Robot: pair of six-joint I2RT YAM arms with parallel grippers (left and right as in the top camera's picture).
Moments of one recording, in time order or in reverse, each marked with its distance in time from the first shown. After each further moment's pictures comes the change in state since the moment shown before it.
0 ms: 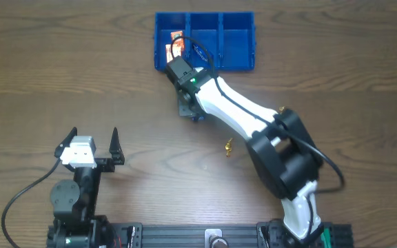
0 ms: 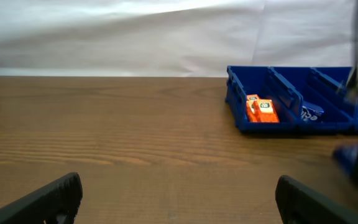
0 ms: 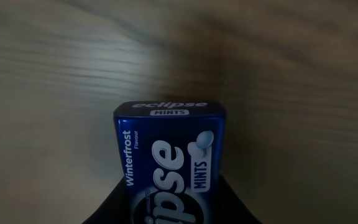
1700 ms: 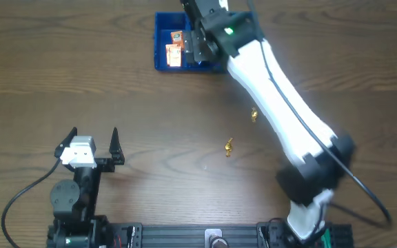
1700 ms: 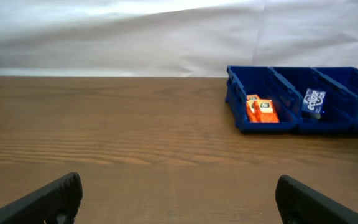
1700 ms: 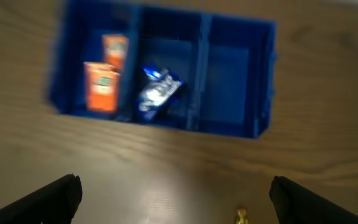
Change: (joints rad) left arm 0.000 0.000 0.000 0.000 0.000 0.000; right arm -0.122 -0.092 0.533 -0.331 0.150 -0.176
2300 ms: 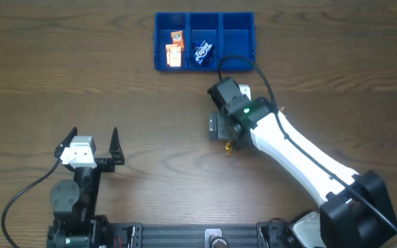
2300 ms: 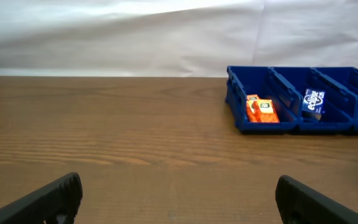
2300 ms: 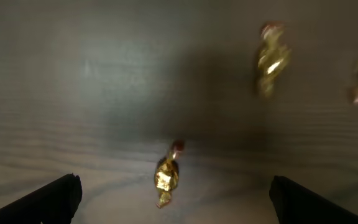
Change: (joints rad) left arm 0.000 0.000 0.000 0.000 0.000 0.000; right arm 0.022 -0.364 -1.037 0.345 -0.179 0.202
